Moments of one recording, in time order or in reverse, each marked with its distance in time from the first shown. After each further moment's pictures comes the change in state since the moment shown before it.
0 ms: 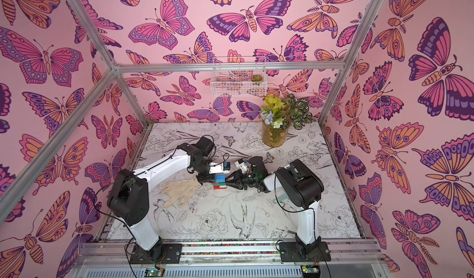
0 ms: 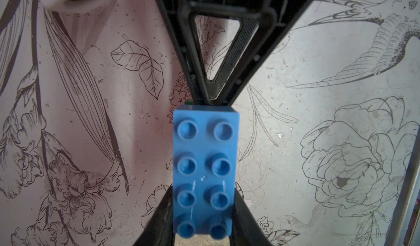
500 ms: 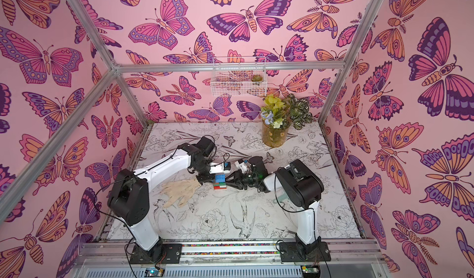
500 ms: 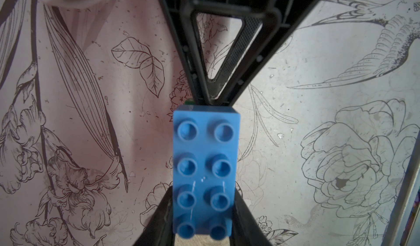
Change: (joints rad) left arm -0.004 -0.005 0.014 -0.011 -0.013 -0.020; right arm 0.000 0.000 0.002 -0.003 0.002 -0.003
